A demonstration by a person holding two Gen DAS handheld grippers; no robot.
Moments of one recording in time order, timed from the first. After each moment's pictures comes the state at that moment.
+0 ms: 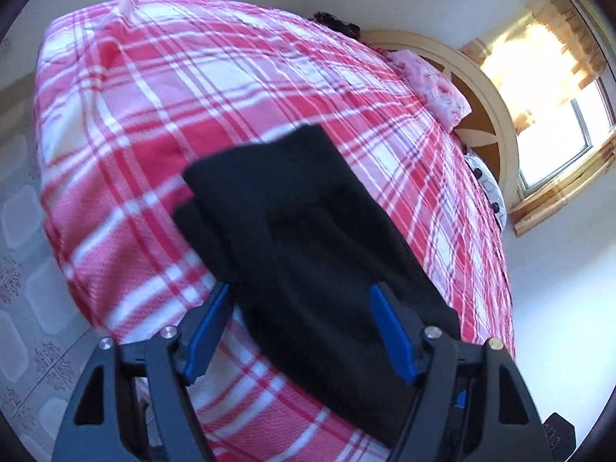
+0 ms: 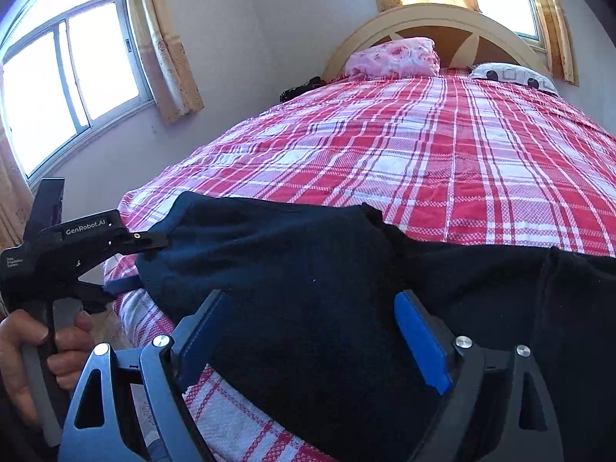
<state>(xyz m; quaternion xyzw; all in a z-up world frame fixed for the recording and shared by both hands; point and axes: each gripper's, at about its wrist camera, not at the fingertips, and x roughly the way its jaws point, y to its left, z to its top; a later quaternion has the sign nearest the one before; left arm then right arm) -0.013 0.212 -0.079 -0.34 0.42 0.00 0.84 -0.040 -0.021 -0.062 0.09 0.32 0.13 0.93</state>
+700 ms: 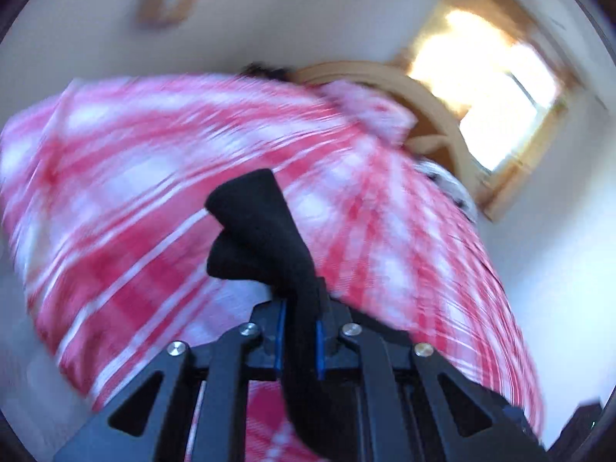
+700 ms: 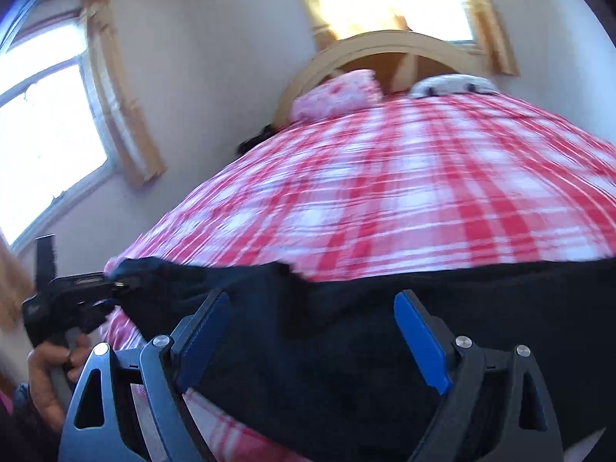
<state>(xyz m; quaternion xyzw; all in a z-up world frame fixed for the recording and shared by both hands) -0.014 0.167 -0.012 -0.23 0.30 -0.08 0.92 -0.087 -0.119 -0.028 0.17 0.26 0.04 0.95</state>
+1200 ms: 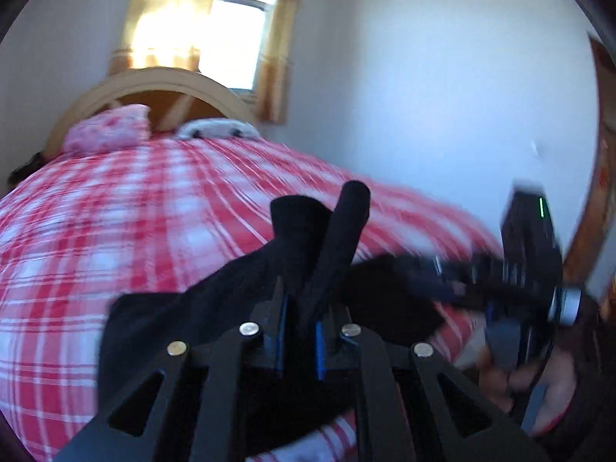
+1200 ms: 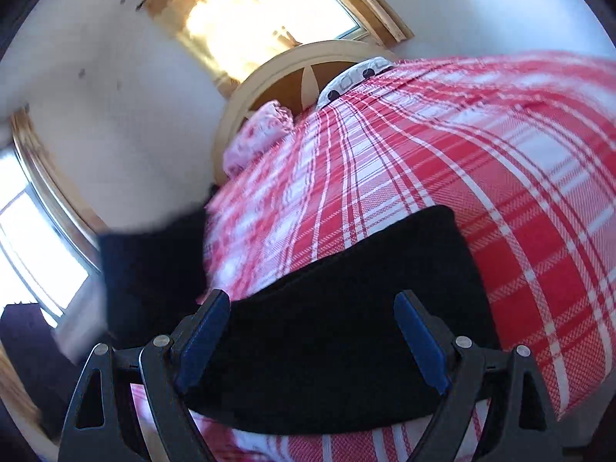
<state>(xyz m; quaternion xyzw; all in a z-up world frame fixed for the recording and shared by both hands) -0.114 -0.073 -0.009 0.07 0.24 -0.45 0.86 -0.179 -0.272 -0.046 0.36 0.21 -0.03 0.91</state>
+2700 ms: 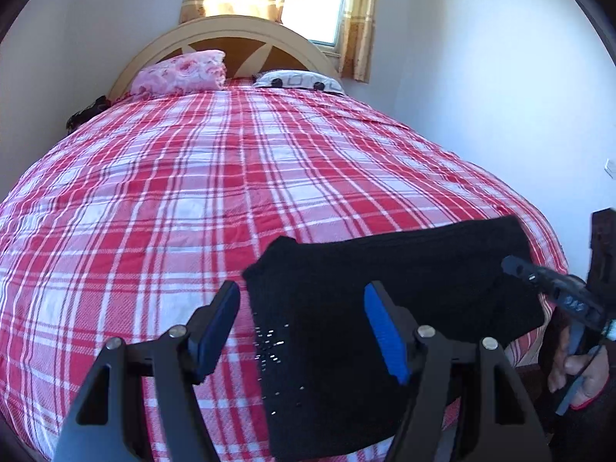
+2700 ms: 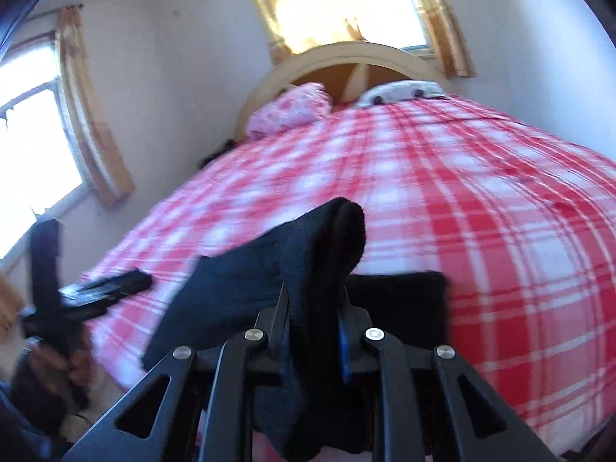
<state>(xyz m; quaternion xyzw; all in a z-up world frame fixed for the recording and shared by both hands) -0.049 -0.034 -0.007 0.04 0.34 -0.31 0.89 -0.163 -0.269 -0.028 0.16 0.26 -0.01 0.95</state>
